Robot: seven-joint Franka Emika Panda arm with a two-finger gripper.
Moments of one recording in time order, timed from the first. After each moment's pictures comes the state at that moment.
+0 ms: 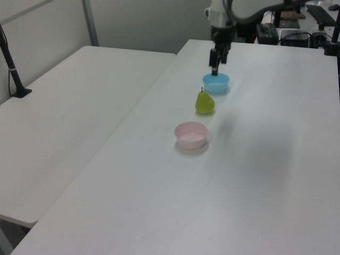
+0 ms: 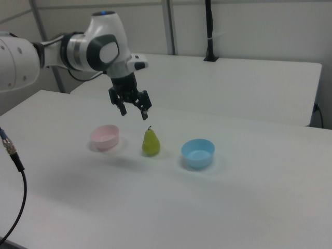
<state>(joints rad) 0.14 0.35 -0.16 -1.50 -0.01 1.91 0.02</state>
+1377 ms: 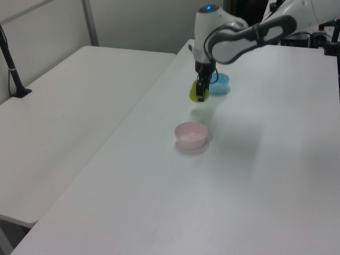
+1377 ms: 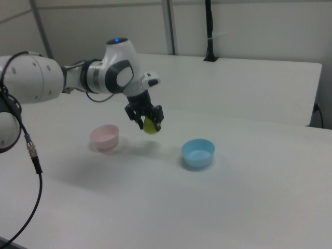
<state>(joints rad) 0.16 0.56 -0.19 -1.44 -0.01 2.11 -0.07</state>
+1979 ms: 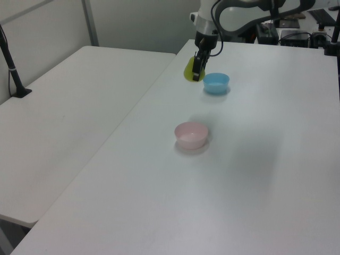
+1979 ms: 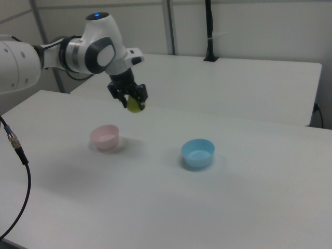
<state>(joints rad) 0.26 0.44 -0.24 -1.44 0.08 2.08 -0.07</state>
